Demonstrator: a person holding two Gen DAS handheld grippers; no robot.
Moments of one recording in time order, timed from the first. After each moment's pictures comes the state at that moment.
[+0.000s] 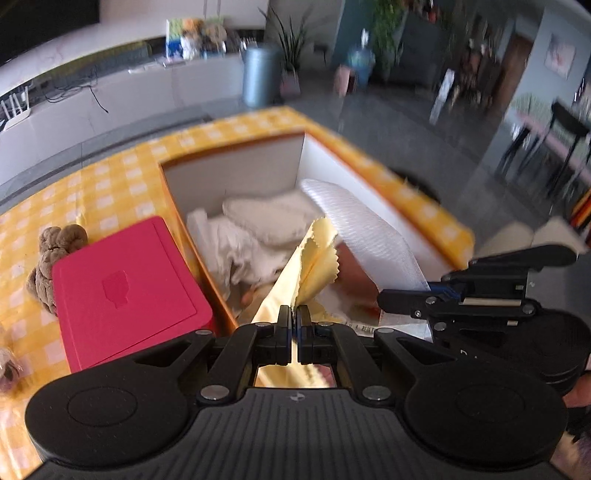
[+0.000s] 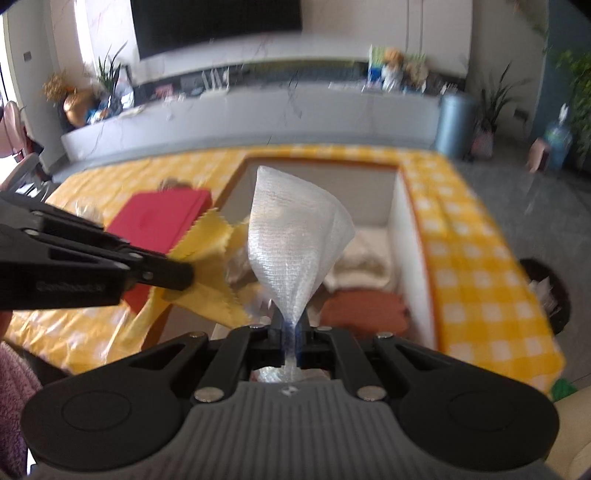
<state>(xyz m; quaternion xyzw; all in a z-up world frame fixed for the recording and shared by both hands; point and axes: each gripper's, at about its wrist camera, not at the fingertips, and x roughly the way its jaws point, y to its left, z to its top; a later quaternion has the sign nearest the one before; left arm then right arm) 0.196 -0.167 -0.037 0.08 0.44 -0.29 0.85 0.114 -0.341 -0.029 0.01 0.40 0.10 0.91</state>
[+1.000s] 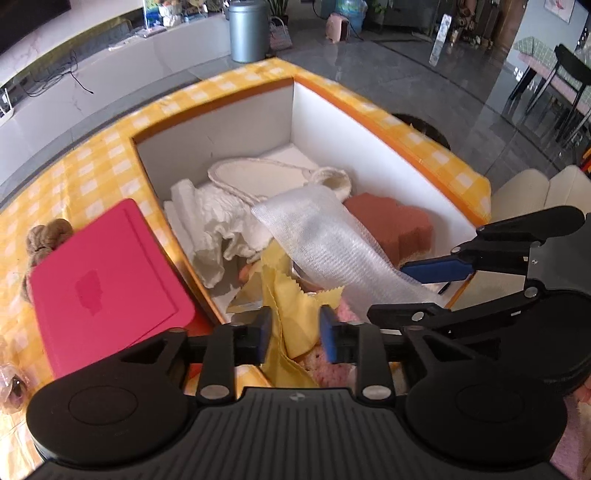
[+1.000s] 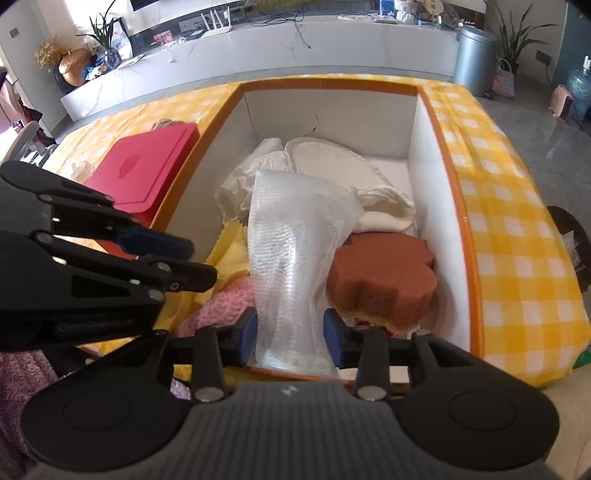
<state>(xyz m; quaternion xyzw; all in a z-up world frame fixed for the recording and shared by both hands) 0.206 -0.193 -0.046 0.14 0.49 -0.29 0.81 0.138 -0.342 -0.048 0.02 0.49 0.11 0.86</state>
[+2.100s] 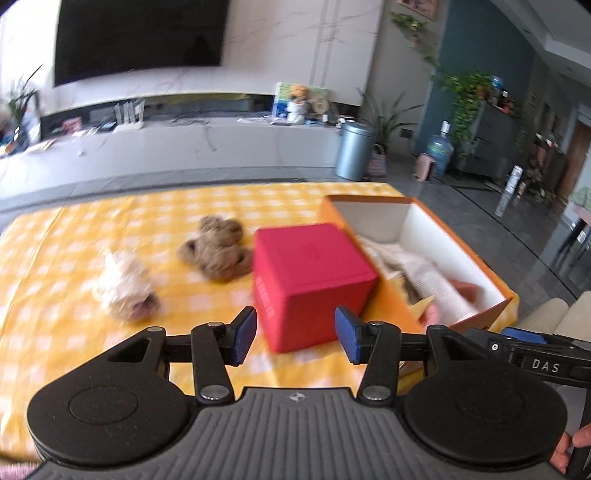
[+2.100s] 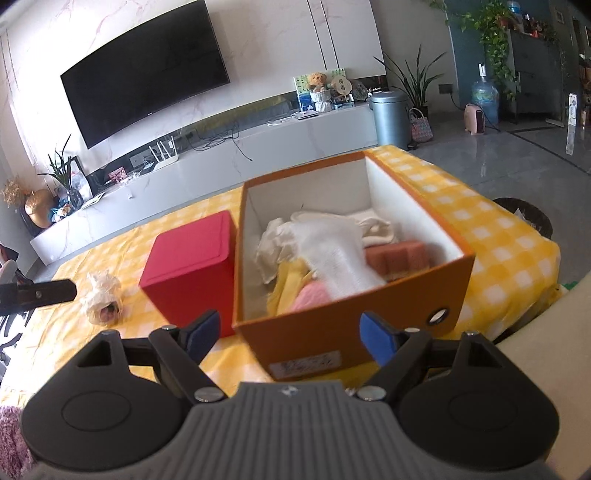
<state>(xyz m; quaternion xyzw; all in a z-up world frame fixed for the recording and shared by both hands) 0.103 -0.012 0.003 -0.02 0.34 -0.15 0.93 0.014 -0.277 -0.023 0.14 0.32 -0.01 0.94</state>
